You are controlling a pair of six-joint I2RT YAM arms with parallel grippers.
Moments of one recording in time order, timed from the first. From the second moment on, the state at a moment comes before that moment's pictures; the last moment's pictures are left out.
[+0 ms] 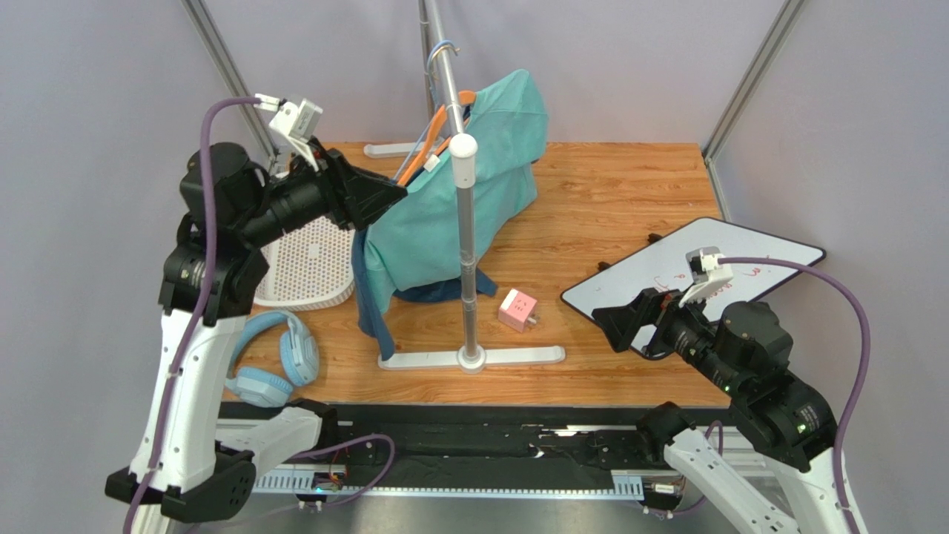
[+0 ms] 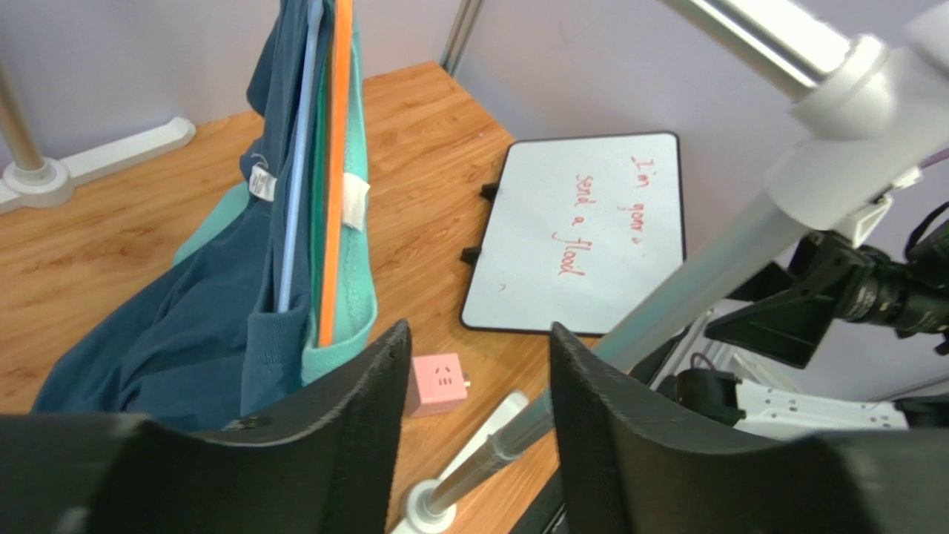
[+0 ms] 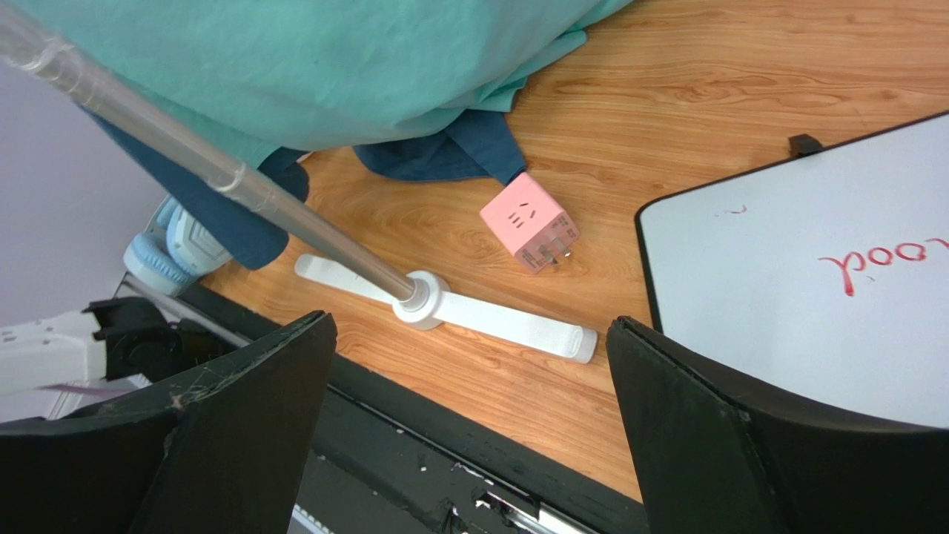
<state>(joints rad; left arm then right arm) -0.27 1.05 1.63 -0.64 0.60 -0.34 0.50 0.45 1.00 -0.86 -0.06 0.45</state>
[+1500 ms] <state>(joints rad) -0.27 1.32 1.64 -0.62 0.66 -0.21 0.50 0.42 1.03 -0.86 -0.19 0.42</state>
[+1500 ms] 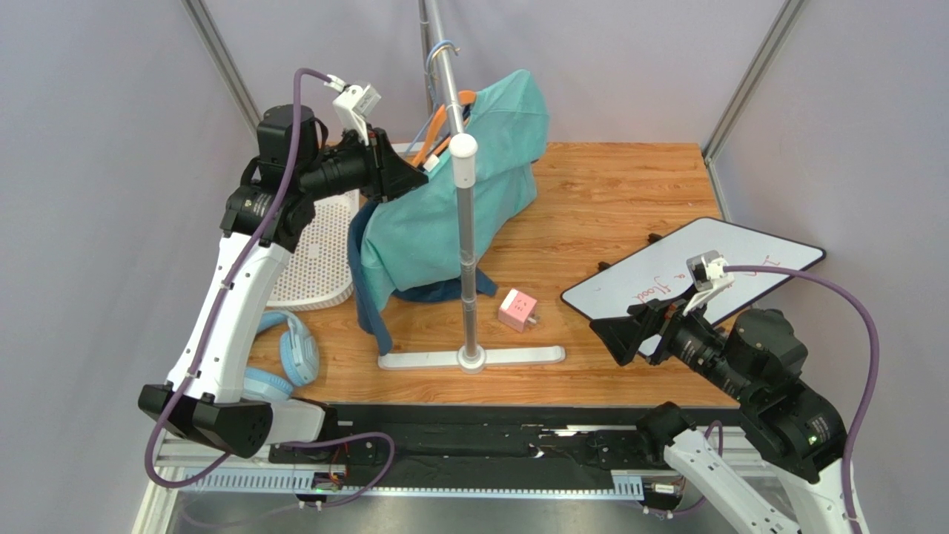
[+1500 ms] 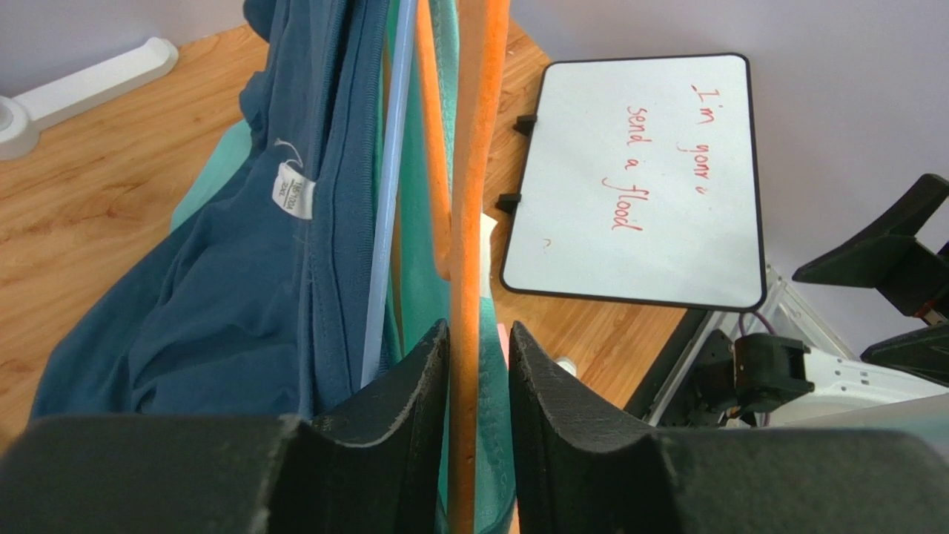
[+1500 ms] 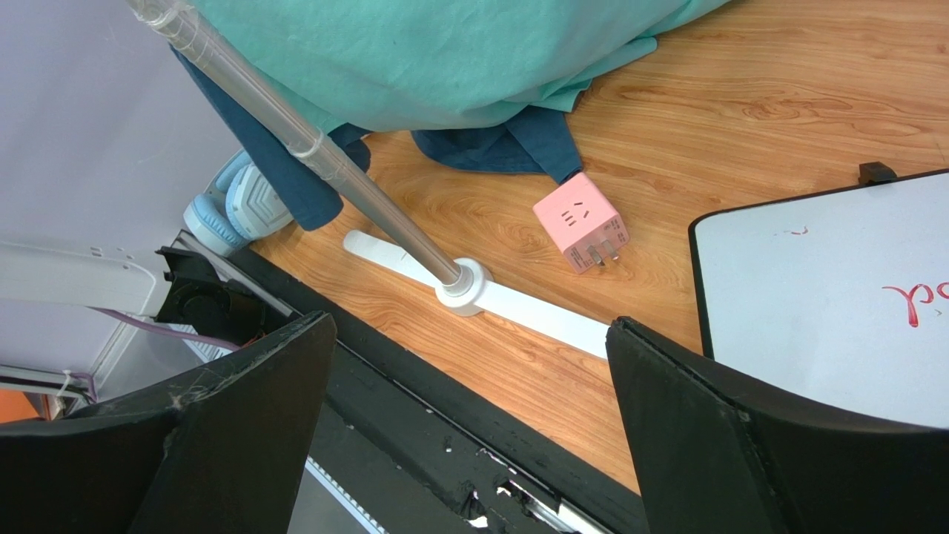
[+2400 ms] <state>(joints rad) -0.27 1.17 1.69 -0.64 0.59 -0.28 0.50 0.42 1.03 -0.86 -0.19 0.42</state>
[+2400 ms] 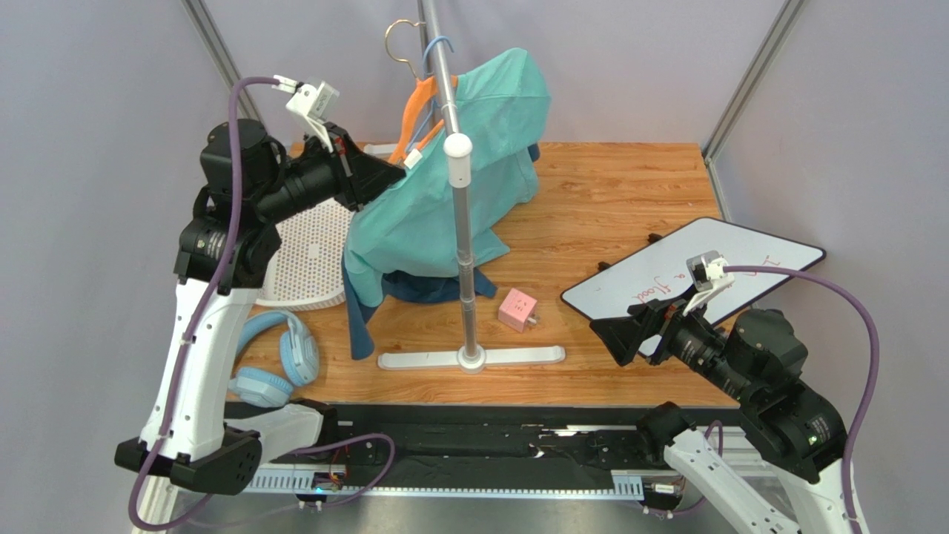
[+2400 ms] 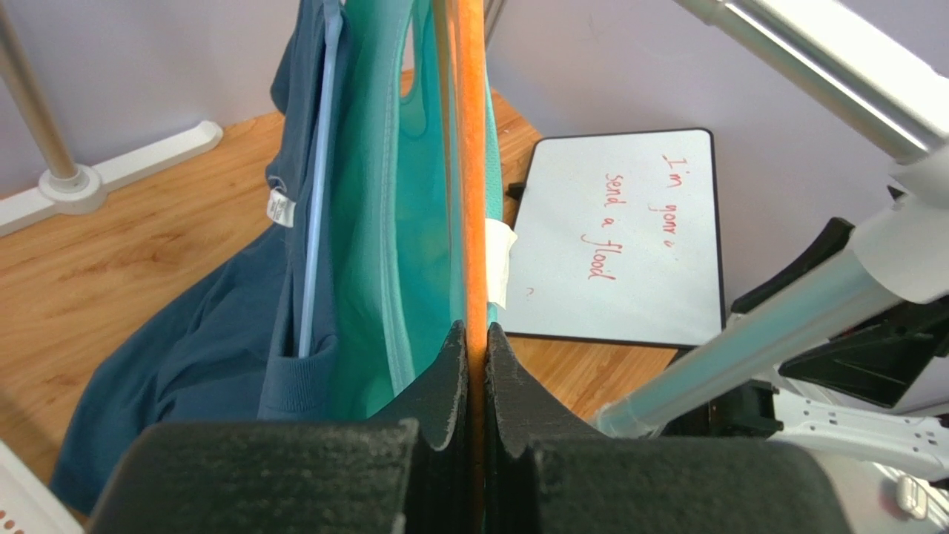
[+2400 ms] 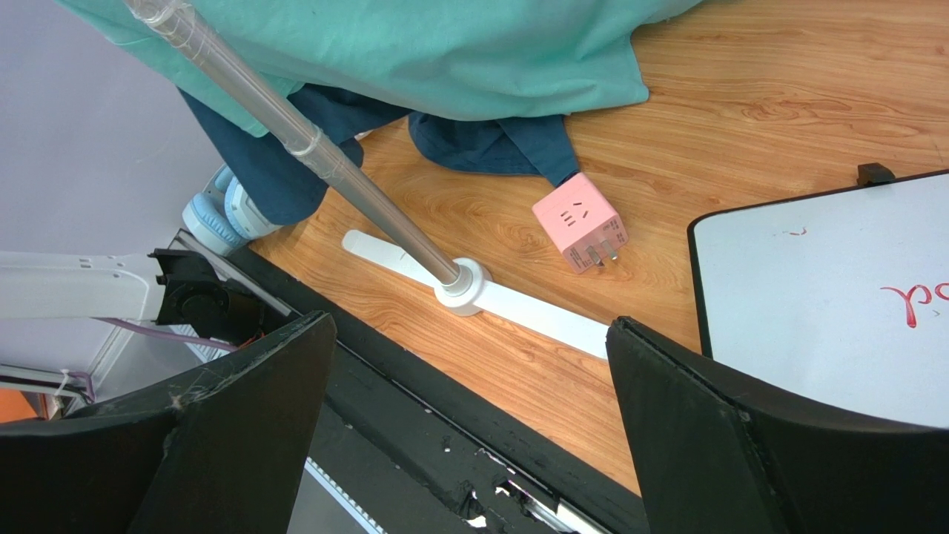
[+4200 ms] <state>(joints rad) -0.41 1.15 1.11 -0.34 0.76 -0.36 0.50 1.10 1.27 -0.35 -0.24 0.46</state>
